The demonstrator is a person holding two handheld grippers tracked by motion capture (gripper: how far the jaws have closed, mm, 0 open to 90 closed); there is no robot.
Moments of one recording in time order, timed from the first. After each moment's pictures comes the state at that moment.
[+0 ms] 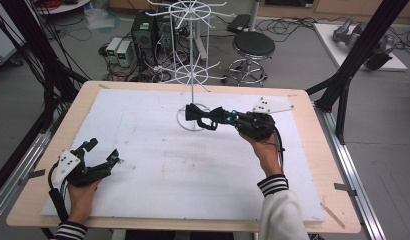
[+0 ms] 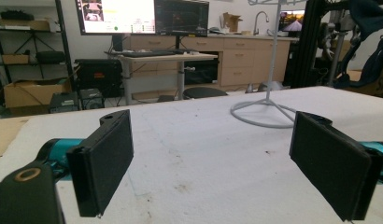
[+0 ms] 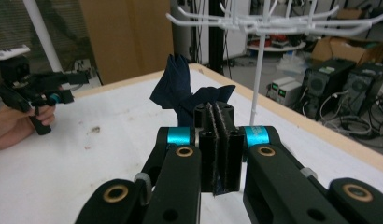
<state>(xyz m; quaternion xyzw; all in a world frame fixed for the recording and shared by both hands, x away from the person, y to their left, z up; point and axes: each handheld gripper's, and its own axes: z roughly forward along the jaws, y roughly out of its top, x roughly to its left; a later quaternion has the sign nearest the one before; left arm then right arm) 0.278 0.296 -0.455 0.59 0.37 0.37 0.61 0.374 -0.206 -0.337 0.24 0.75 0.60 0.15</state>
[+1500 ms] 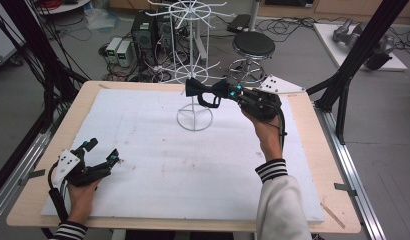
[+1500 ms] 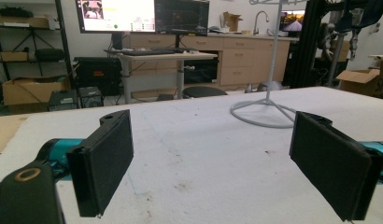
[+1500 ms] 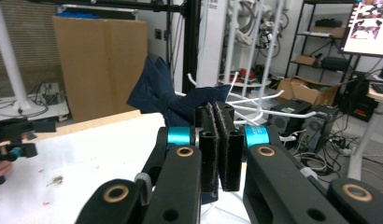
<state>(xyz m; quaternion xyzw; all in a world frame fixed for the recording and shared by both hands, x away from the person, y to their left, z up) 0.279 0.297 -0.455 0.59 0.38 0.37 0.61 0.386 -0.204 -0.282 0.23 0.70 0.63 0.23</state>
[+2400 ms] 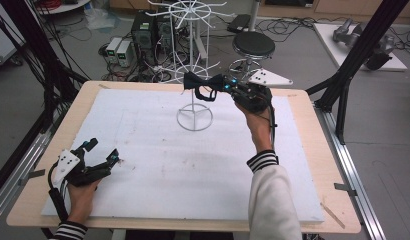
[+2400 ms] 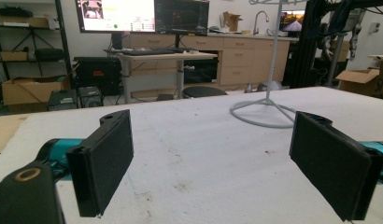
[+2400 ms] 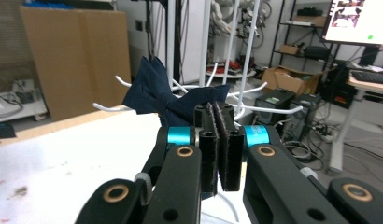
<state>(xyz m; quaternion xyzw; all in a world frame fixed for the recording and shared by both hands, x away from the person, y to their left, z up) 0.279 0.297 -0.455 0.59 0.38 0.37 0.61 0.414 -0.187 -0.287 0.26 0.71 0.61 0.25</state>
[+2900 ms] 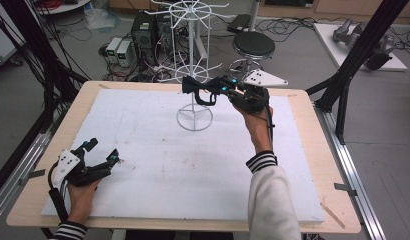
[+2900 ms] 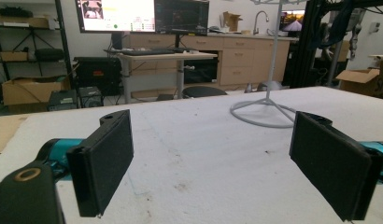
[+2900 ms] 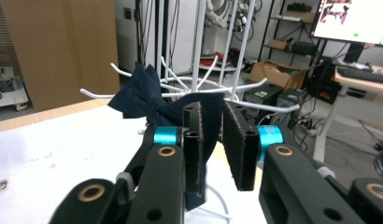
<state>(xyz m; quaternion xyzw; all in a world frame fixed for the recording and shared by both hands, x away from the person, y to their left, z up) 0.279 0.297 -0.455 0.59 0.38 0.37 0.61 0.412 -0.181 -0.287 0.27 0.72 0.58 0.28</state>
